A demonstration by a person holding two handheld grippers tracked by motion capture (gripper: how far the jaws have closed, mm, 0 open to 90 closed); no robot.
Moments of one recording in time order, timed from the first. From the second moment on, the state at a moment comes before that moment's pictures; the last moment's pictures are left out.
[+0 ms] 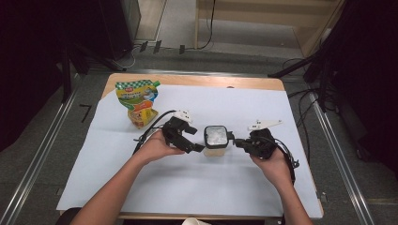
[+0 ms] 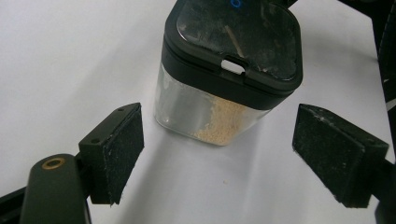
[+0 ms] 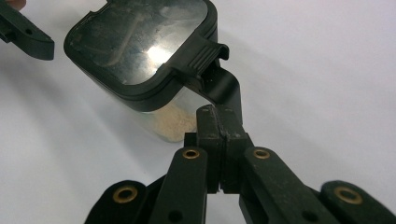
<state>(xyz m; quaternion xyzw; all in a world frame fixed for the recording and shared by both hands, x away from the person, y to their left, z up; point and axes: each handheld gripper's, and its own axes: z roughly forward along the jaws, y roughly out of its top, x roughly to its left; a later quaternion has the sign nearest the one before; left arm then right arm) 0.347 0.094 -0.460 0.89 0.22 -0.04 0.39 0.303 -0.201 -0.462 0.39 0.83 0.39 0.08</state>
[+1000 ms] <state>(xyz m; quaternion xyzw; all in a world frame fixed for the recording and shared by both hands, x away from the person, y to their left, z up) 0.350 0.065 -0.471 0.90 0.18 -0.02 0.39 0.311 -0.200 -0.475 0.44 0.81 0.38 0.08</state>
